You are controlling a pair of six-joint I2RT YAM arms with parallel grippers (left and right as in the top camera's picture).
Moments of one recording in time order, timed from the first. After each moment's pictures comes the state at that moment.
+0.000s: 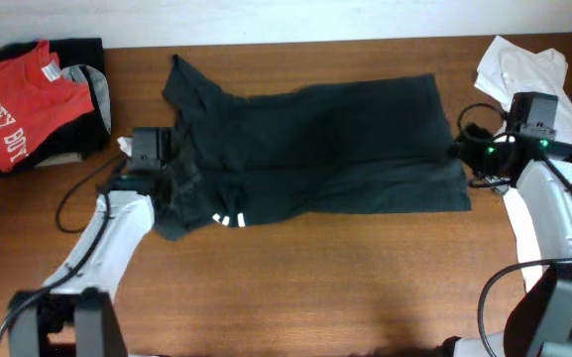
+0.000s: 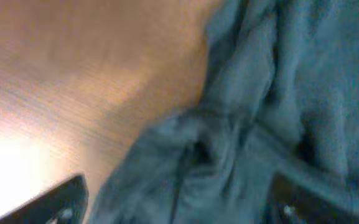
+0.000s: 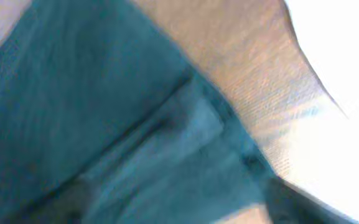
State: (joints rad) left arm -0.07 1.58 1.01 -0.54 -0.16 -0.51; right arm -0.27 1.62 1.20 -0.71 -0.14 0.44
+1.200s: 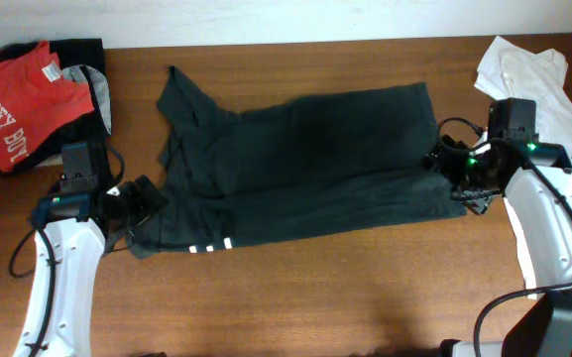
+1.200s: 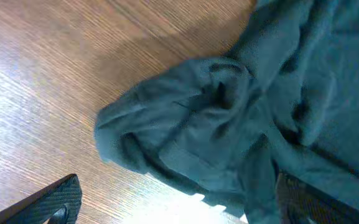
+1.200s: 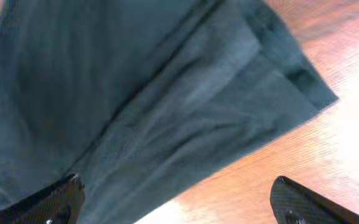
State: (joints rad) left arm 0.17 1.37 1.03 -0.91 0.04 -0.50; right arm -0.18 1.54 1.19 -0.89 -0.26 0.55
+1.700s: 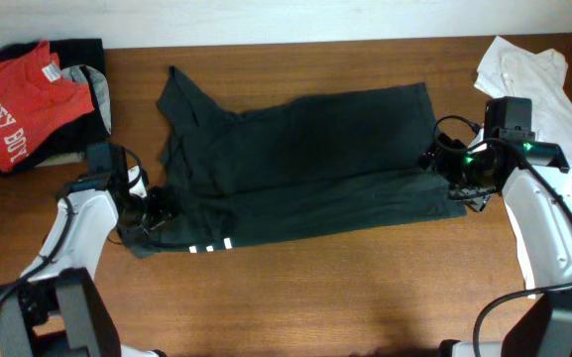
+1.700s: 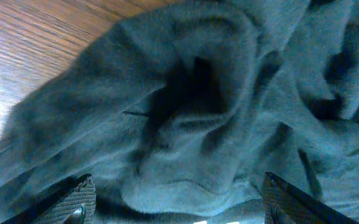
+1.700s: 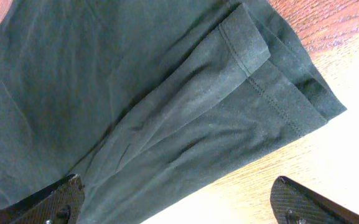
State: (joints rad) left arm 0.17 1.65 1.00 -0.78 0.22 -0.29; right arm -0.16 1.54 1.19 -0.87 -0.24 0.54
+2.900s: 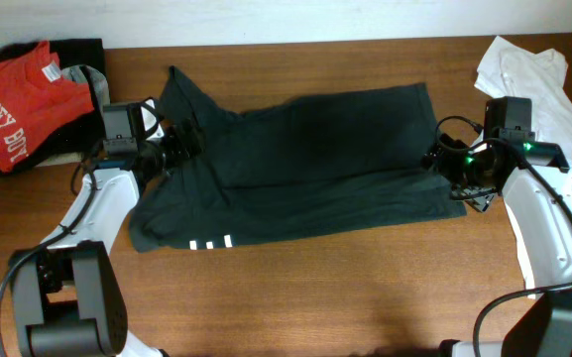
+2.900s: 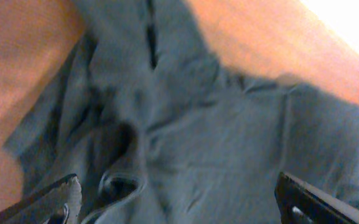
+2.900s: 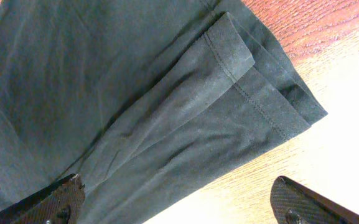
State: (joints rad) left arm 0.05 1.76 1.11 -0.24 0.35 -0.42; right arm -0.16 1.54 1.19 -0.87 -0.20 0.54
